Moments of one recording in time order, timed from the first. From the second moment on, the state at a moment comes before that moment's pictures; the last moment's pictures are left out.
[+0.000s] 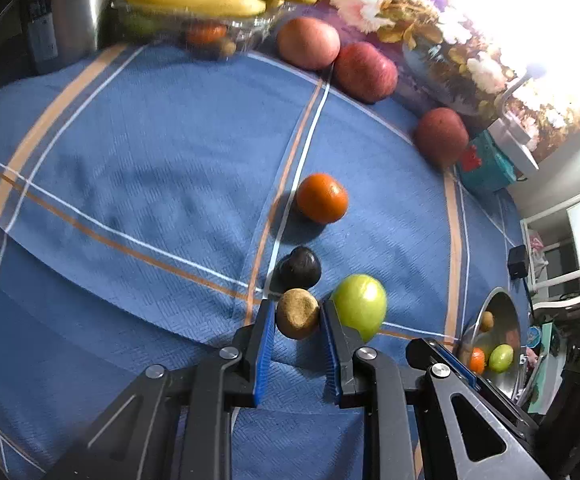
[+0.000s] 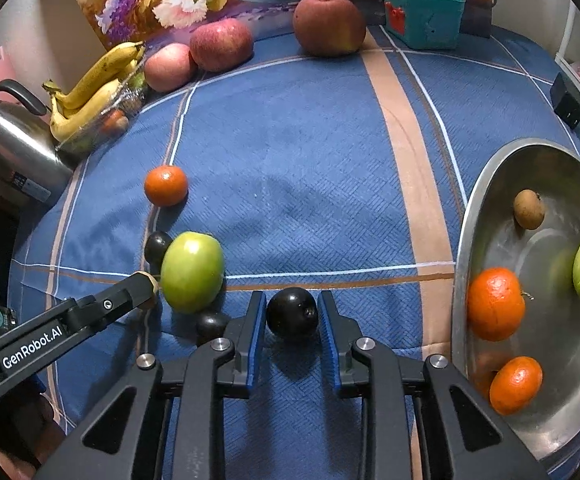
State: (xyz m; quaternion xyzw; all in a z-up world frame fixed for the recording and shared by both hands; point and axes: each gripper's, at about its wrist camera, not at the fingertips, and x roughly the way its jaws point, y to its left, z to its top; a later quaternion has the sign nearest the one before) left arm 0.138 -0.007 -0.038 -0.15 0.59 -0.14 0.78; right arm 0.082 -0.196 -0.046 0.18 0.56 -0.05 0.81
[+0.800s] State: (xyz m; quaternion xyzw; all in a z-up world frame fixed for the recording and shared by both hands) left arm 0.131 -0.005 0.002 -0.14 0.55 -0.12 0.81; right arm 0.063 -0.199 0.010 0.17 0.51 -0.06 0.84
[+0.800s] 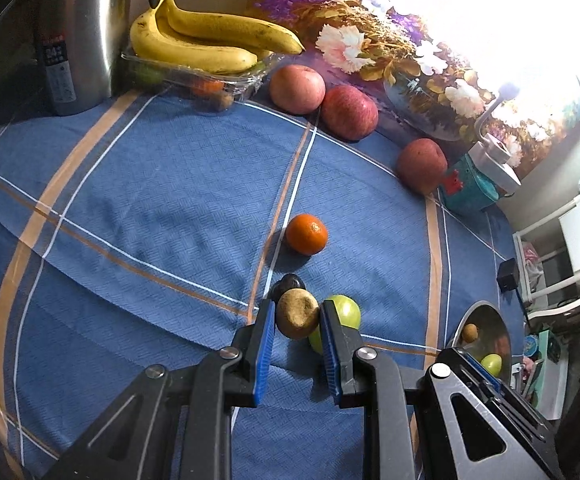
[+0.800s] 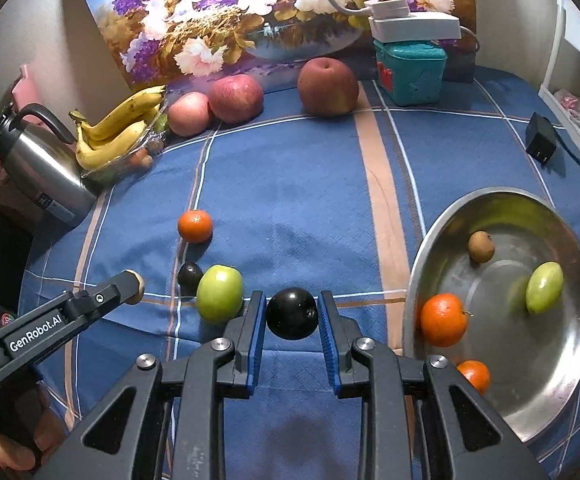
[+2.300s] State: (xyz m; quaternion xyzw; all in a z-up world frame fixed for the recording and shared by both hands) left arm 0.053 -0.183 0.011 0.04 0.54 -0.25 0.80; right arm -0.013 -0.365 -0.001 0.23 0.52 -0.26 0.78
